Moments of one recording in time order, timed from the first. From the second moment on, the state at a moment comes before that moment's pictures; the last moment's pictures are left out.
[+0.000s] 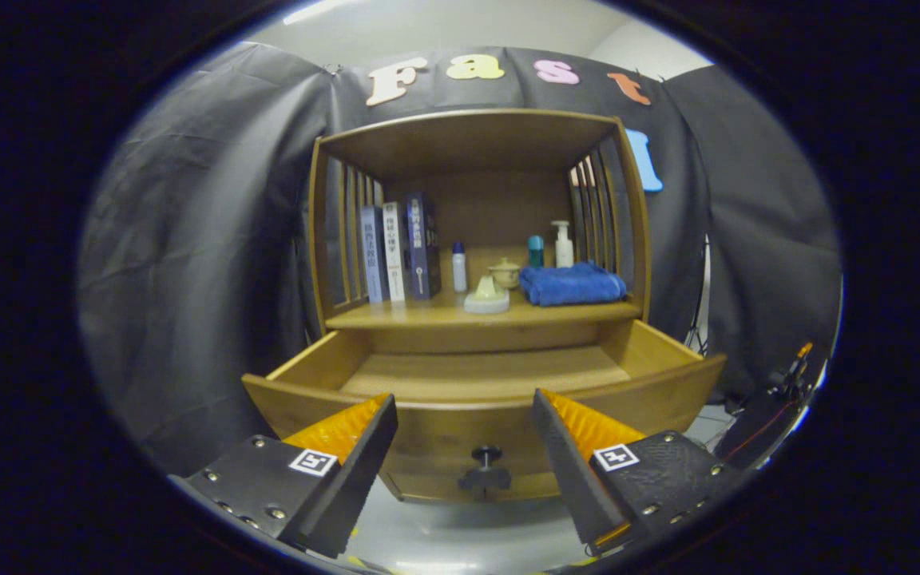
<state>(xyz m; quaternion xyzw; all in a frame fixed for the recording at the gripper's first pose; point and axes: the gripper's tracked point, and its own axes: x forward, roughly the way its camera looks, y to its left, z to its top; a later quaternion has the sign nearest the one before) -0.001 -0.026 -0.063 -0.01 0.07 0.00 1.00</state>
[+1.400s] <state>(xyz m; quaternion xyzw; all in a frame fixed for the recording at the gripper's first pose) 0.081 -0.025 -0.138 0.01 0.12 -0.04 0.99</state>
